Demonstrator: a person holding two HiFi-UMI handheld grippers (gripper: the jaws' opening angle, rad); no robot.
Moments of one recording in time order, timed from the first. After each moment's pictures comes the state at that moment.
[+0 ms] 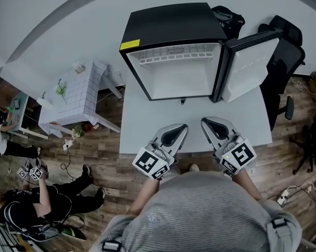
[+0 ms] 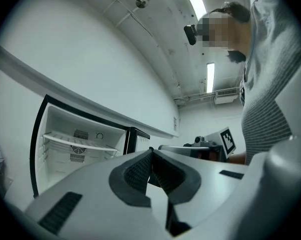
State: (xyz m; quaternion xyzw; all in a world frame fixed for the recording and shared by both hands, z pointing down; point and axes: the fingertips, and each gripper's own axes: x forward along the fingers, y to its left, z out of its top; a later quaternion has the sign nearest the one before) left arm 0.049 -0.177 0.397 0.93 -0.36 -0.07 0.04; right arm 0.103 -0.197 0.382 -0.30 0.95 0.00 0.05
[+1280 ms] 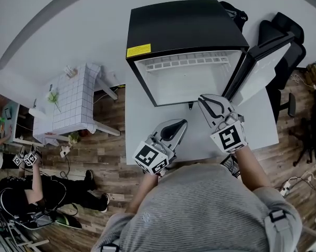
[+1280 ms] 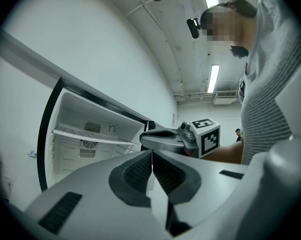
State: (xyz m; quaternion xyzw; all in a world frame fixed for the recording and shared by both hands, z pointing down) left arm -0.029 -0.260 0.422 0.94 -0.33 -0.05 0.08; right arm 0.013 -0.324 0.398 -0.34 0.90 0.20 -0.16
